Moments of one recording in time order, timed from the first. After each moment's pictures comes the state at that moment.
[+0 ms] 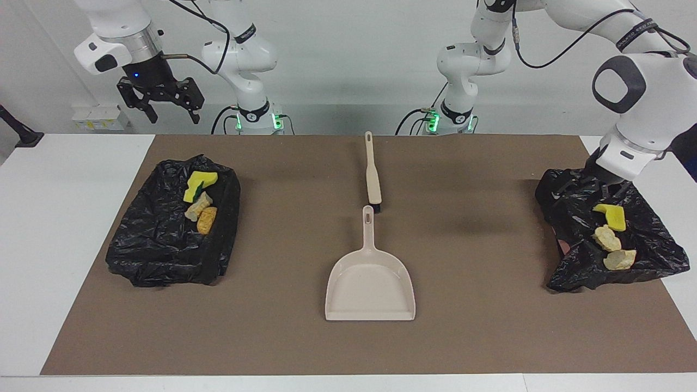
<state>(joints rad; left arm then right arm) -0.01 0.14 0.06 -1.58 -0.12 1.77 0.11 0.04 -0.13 -0.06 -1.63 -0.01 1.49 0.02</state>
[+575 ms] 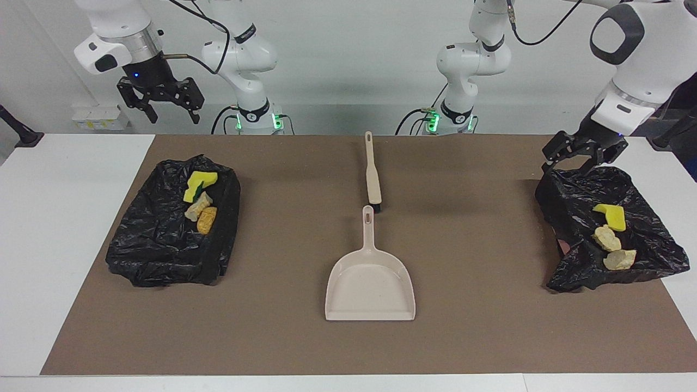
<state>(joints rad) -0.03 -0.05 0.06 -1.63 -0.07 1.64 0.11 0.04 -0.13 -0.06 -1.63 -0.01 1.49 0.02</state>
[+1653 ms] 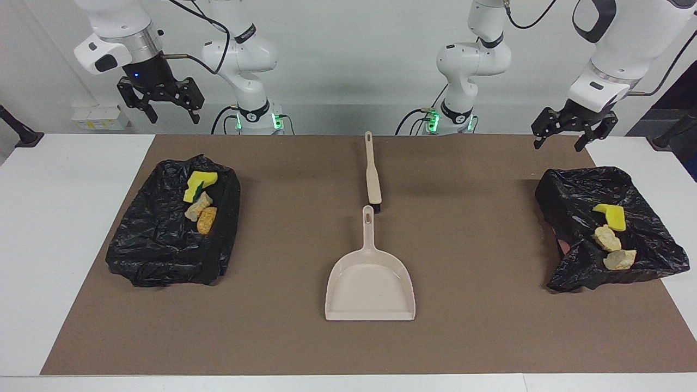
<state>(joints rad) -0.05 -0.08 0.03 -1.59 0.01 1.49 0.14 0.04 -0.13 -0.06 -1.63 -0.01 1.49 0.02</state>
